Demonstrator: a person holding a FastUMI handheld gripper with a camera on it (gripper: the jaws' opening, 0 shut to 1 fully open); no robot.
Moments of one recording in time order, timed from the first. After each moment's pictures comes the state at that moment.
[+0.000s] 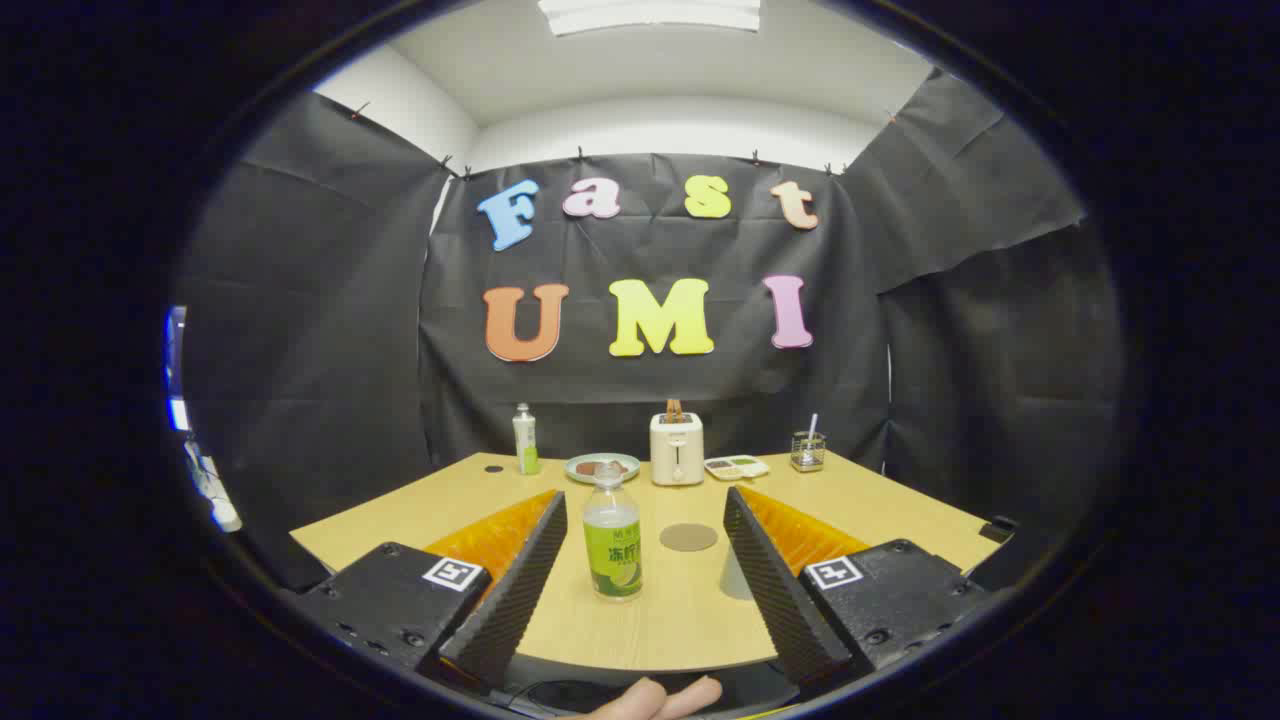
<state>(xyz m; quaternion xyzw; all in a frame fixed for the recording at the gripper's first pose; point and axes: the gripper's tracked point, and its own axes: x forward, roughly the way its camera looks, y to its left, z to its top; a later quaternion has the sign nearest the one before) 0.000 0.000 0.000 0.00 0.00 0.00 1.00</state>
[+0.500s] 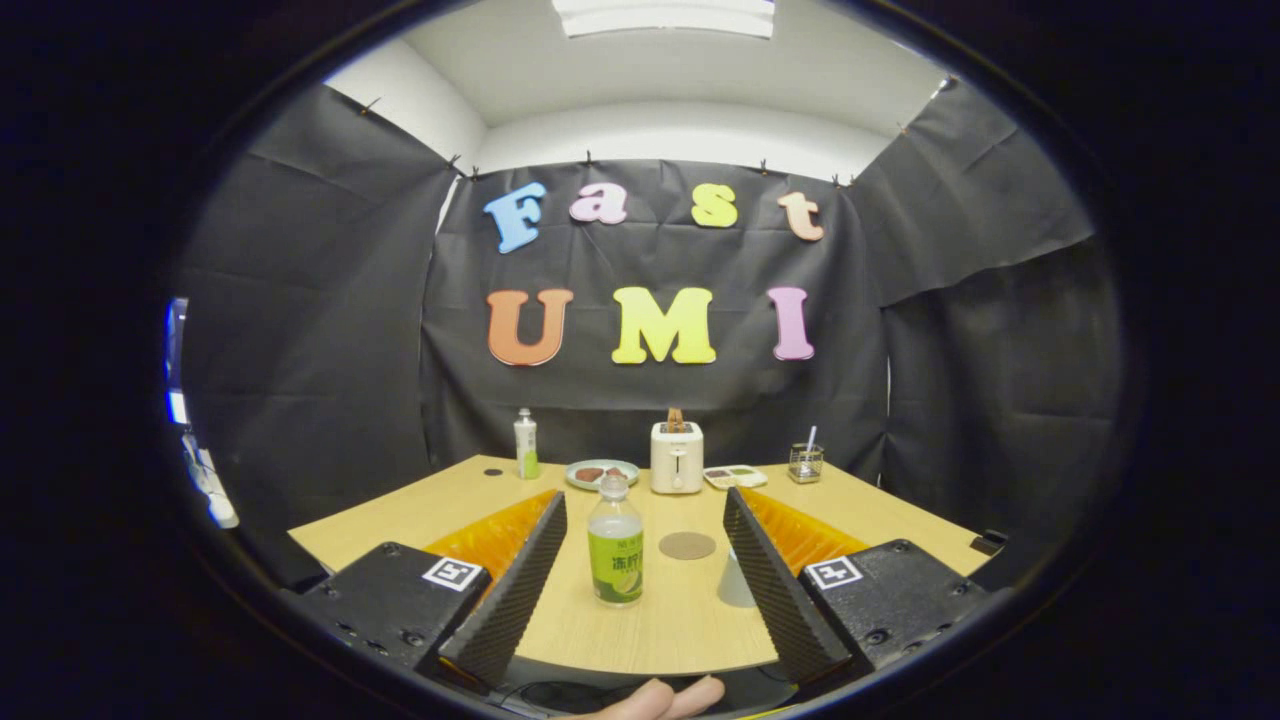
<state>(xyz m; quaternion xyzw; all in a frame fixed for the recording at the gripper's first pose) -0.005 0.010 0.013 -0.01 -0.01 0.00 1.00</state>
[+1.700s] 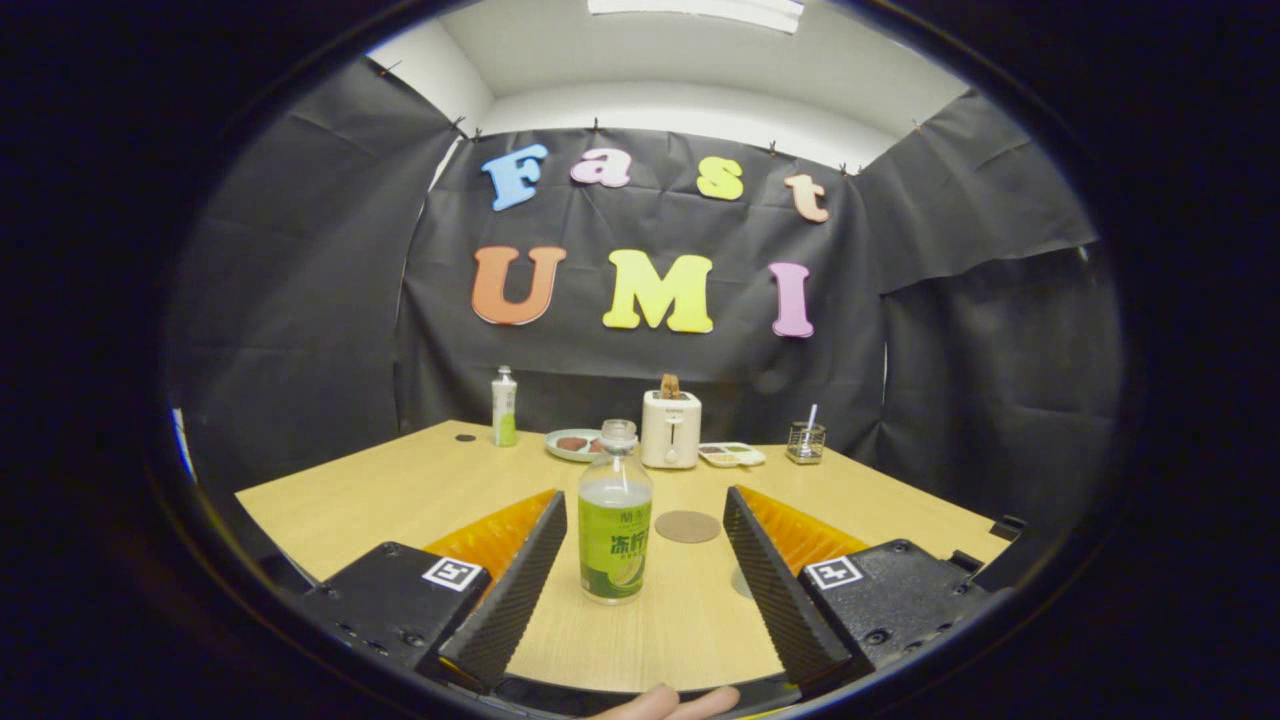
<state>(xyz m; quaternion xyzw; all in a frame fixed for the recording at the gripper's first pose) 0.080 0.025 -0.062 -0.04 0.02 -0.03 1.00</state>
